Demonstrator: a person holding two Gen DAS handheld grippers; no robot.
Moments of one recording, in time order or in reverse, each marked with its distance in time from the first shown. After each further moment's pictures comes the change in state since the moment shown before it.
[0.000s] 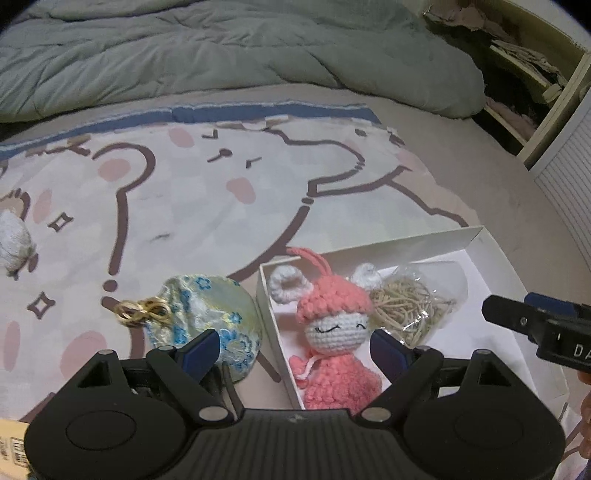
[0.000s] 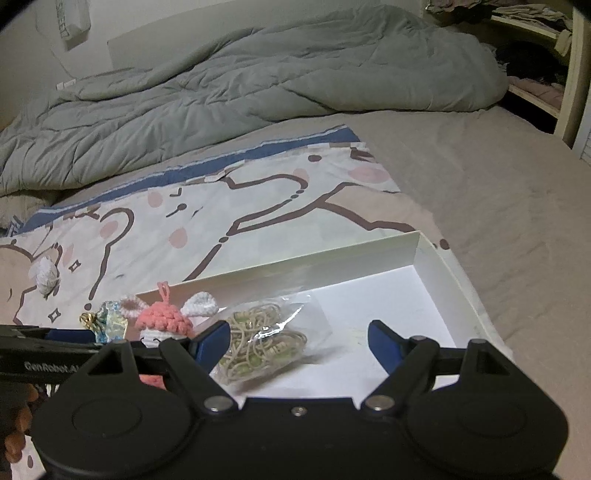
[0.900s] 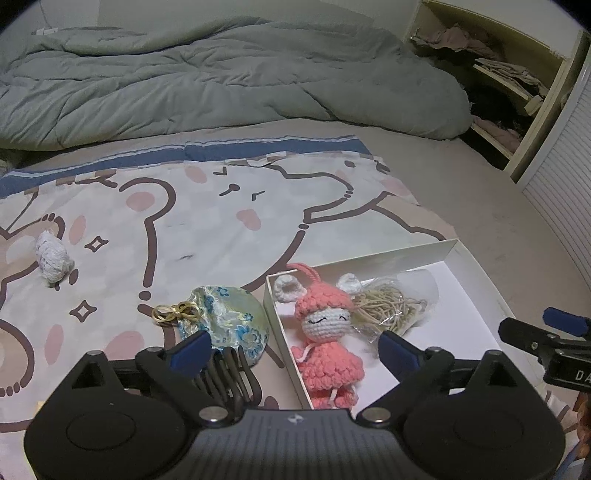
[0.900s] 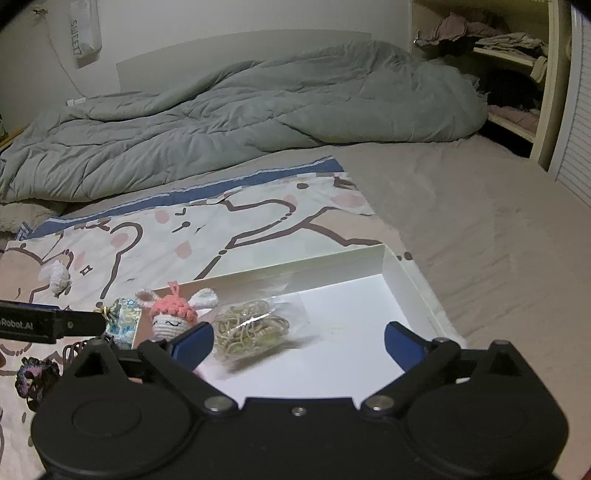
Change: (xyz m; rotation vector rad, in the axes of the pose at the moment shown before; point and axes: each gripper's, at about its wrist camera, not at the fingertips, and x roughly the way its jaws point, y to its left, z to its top) left arm -0.065 -0.006 -0.016 0.032 -0.085 0.012; right arm -0.062 -0.007 -0.025 -0.026 -0.104 -0.031
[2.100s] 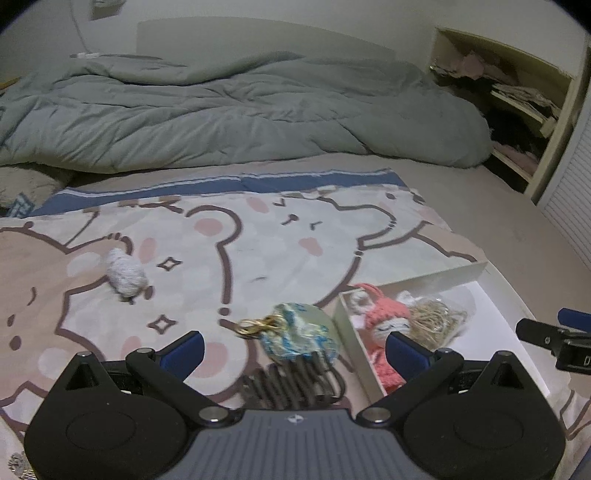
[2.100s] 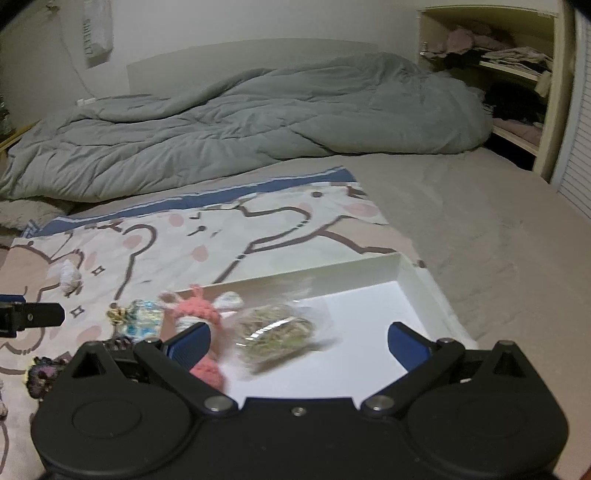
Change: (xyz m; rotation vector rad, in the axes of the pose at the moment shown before) left arm -0.054 0.058 -0.013 -0.001 -0.110 0.092; right arm -0.011 0.035 0.000 -0.026 -0.025 0.008
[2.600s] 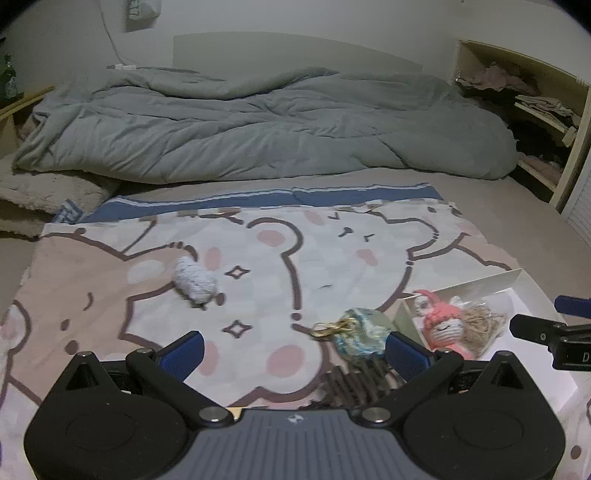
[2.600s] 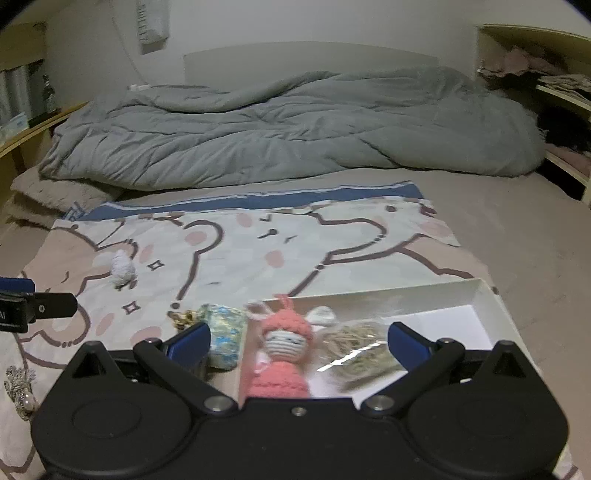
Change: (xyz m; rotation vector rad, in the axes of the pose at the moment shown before) left arm -0.033 0.056 -0.005 0.006 -0.039 0.090; right arm 0.004 0.076 0.010 -0.092 -0.009 0.113
